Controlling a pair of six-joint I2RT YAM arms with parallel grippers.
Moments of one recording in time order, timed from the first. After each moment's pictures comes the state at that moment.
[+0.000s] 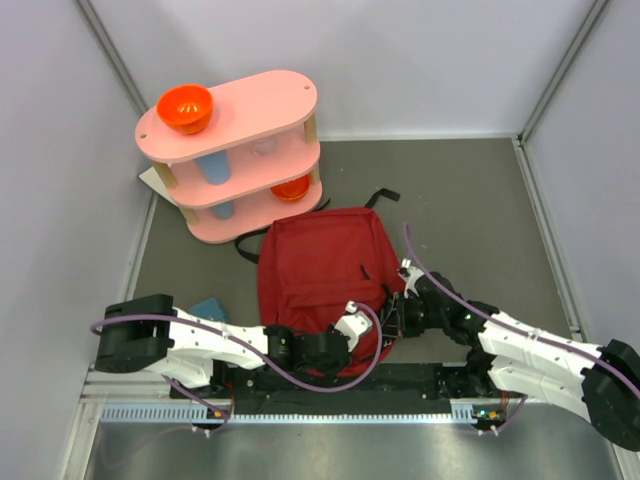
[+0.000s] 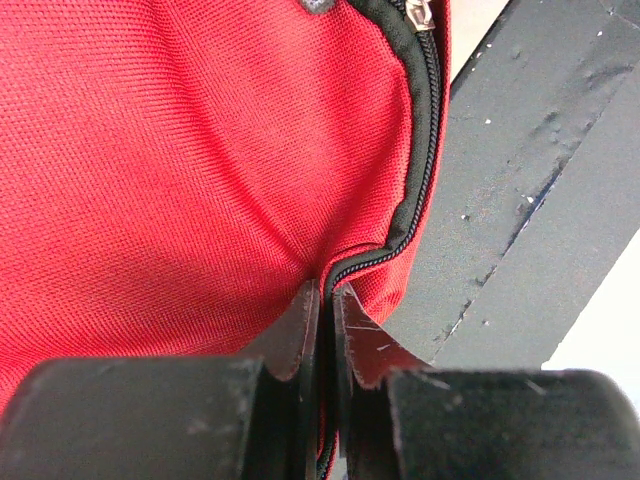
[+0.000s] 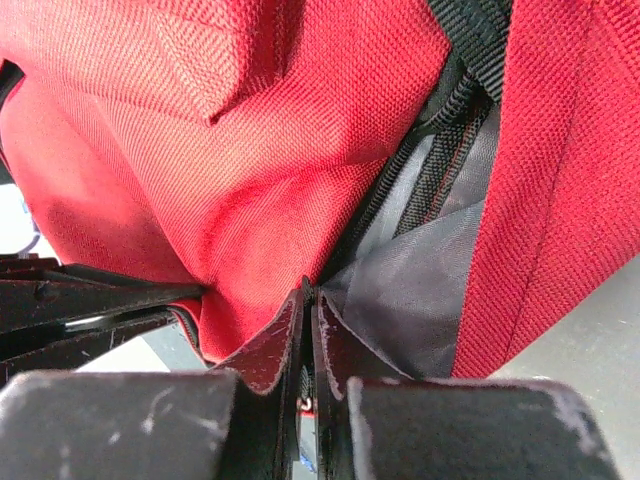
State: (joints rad) left arm -1.49 1.35 0.54 0.00 -0.21 -0.55; right arm 0.77 0.91 0.27 -0.14 -0.30 0.74
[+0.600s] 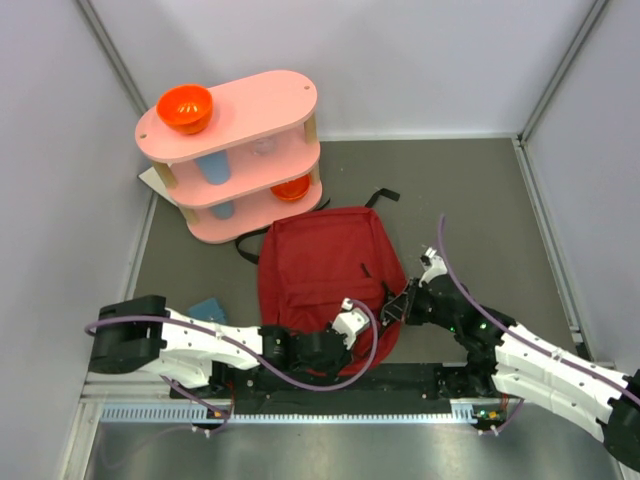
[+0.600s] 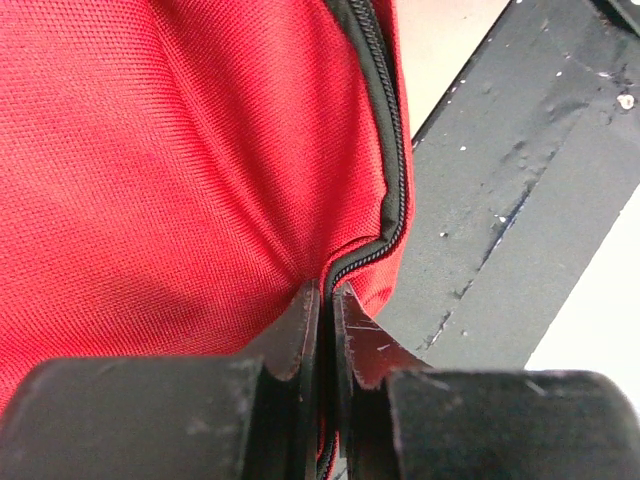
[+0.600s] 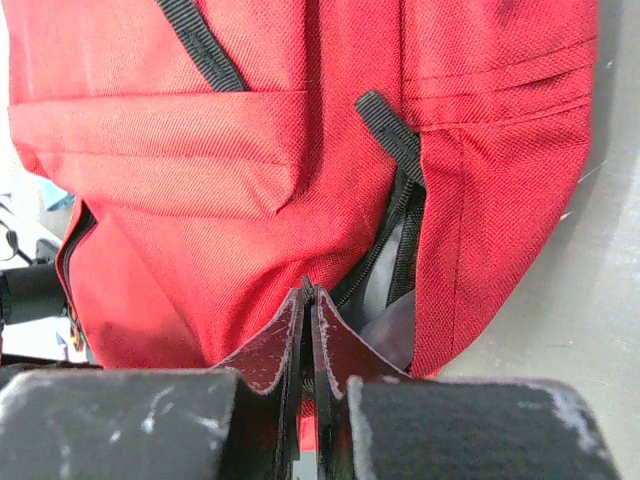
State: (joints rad) left arm -1.49 1.32 0.52 0.03 -0.22 -0.57; right arm 0.78 0.69 0.26 -0.14 -0.02 0.84
